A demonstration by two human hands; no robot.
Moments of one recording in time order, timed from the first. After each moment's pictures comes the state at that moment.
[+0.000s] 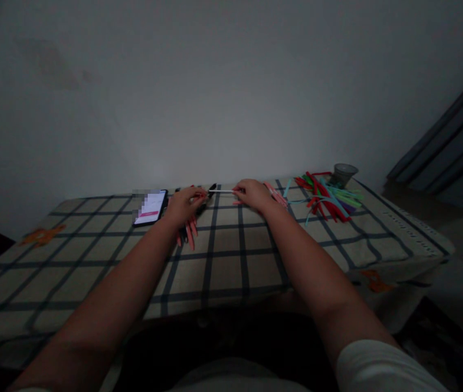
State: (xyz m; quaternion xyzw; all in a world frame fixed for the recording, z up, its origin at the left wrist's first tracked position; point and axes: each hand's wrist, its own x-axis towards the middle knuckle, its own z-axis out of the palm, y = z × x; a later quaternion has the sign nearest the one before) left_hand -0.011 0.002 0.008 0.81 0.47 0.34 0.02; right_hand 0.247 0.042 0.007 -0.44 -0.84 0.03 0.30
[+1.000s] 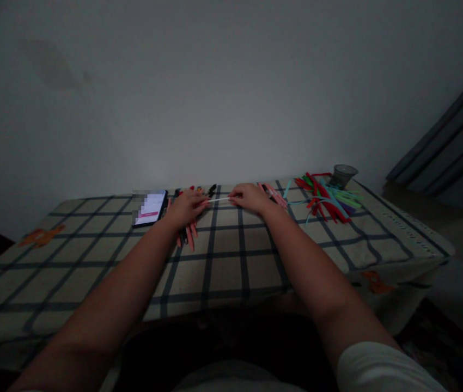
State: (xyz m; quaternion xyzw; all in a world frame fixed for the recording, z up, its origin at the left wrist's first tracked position) left_hand -0.019 0.018 -0.004 0.88 0.40 0.24 -0.07; right_hand 0.242 0.035 0.008 -0.40 -0.86 0.11 0.29
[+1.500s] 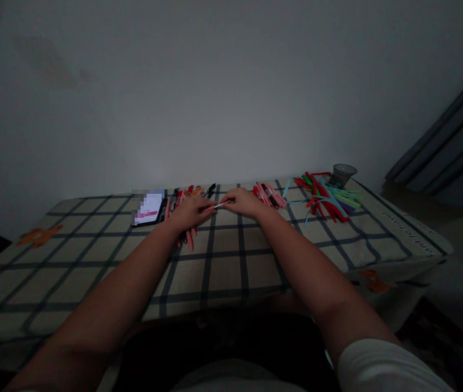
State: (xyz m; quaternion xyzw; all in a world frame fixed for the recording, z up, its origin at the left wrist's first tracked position) left_hand -0.001 -0.004 0.004 0.89 0.40 0.20 -0.02; right_hand 0.223 0.022 0.006 -0.34 -0.89 0.16 0.26
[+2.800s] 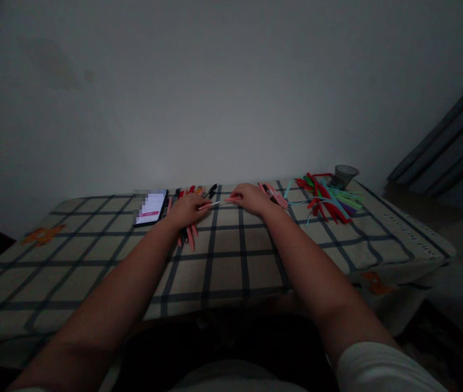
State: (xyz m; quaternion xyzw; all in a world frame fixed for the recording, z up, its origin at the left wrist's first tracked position) left_hand -0.013 0.008 0.002 0.88 0.42 0.20 -0.04; right_hand 0.243 0.045 -0.002 -0.41 -0.88 0.06 0.25
